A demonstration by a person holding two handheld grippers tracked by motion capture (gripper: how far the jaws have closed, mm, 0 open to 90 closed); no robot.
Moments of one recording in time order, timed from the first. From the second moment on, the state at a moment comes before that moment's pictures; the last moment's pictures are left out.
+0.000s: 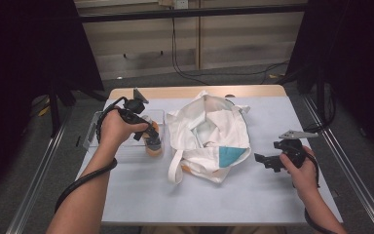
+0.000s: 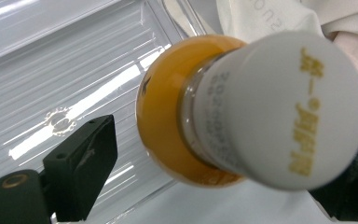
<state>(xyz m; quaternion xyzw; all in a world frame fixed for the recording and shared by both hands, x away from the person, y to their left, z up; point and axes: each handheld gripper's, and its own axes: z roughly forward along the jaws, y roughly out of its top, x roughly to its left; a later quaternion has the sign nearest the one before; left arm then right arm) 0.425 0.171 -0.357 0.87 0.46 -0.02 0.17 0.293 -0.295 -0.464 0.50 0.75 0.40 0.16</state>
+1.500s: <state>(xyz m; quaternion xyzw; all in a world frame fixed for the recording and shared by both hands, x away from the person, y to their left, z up) 0.395 0.191 -0.353 0.87 0.45 -0.01 0.20 0.297 -0.291 -0.462 0.49 0.75 0.41 0.16</state>
